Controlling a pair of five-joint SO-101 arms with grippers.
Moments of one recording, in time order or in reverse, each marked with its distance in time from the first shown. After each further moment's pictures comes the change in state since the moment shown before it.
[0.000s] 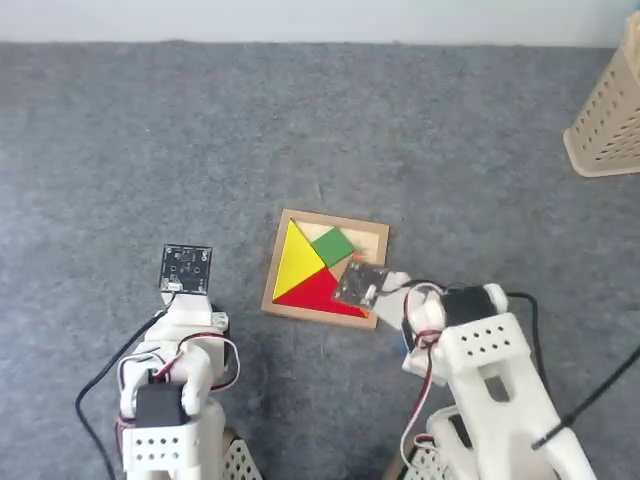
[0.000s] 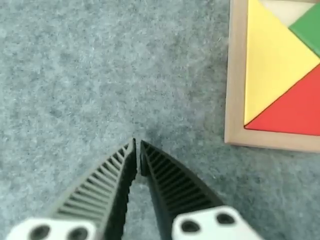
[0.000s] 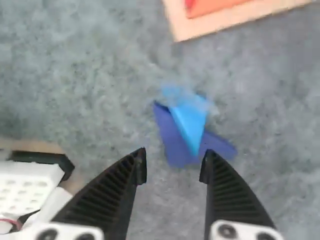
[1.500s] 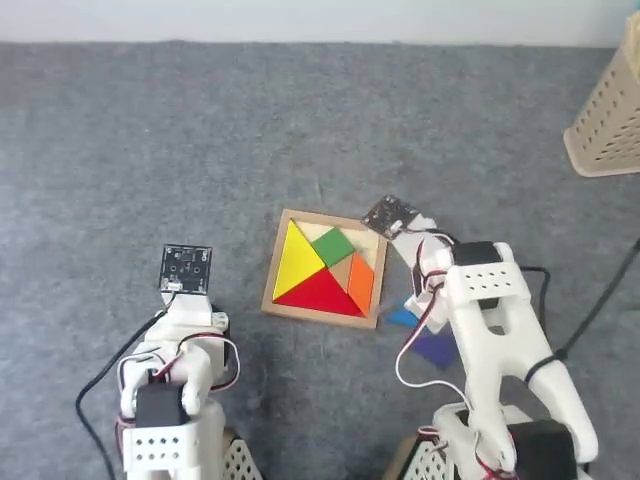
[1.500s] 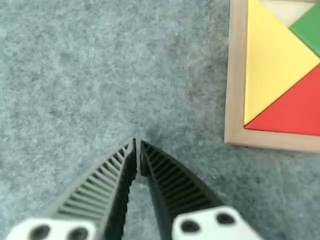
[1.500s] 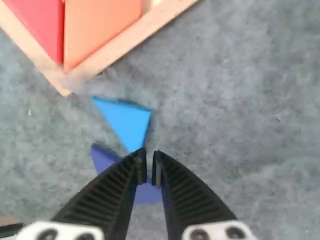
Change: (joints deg) left arm 0.0 0.0 0.0 0.0 0.0; right arm 9.7 21.8 -12.3 -14.9 -10.8
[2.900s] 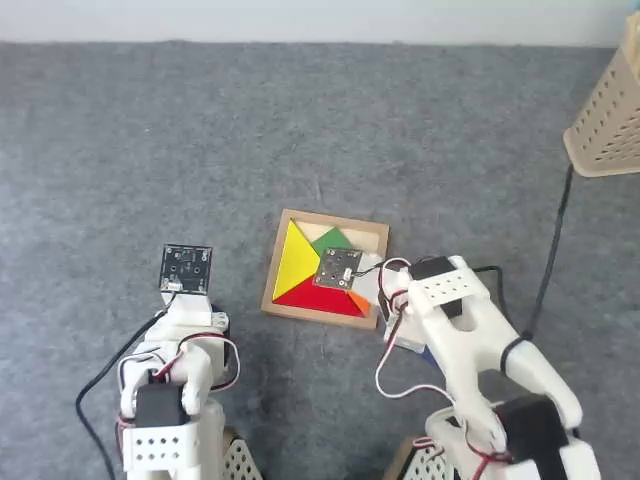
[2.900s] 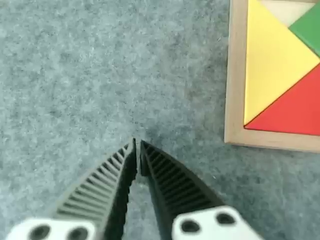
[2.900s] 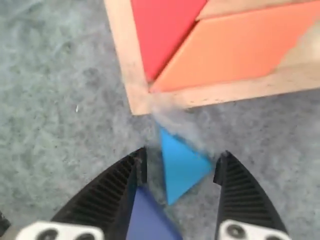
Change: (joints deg) left arm 0.0 0.0 0.0 0.0 0.0; right arm -11.0 7.4 6.5 -9.3 14.9
